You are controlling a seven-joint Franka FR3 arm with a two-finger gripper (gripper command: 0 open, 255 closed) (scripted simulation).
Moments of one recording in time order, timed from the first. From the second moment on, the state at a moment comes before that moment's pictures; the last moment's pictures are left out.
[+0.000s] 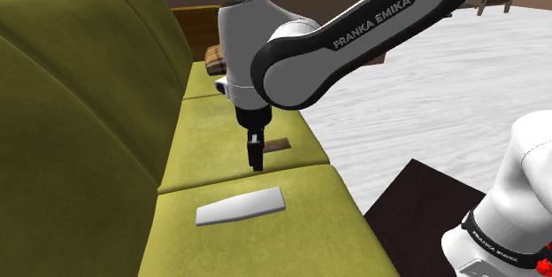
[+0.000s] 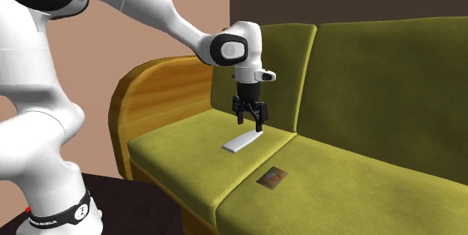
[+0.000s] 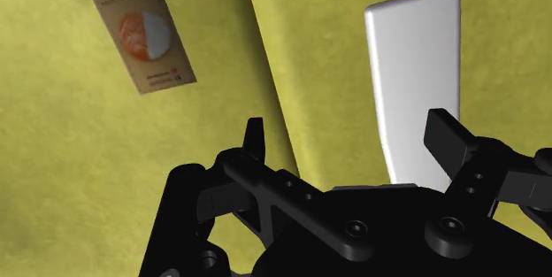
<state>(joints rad) 0.36 0.04 0.25 -2.10 -0.06 2.15 -0.22</state>
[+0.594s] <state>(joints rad) 0.45 0.24 0.32 -1.99 -0.12 2.21 -0.23</state>
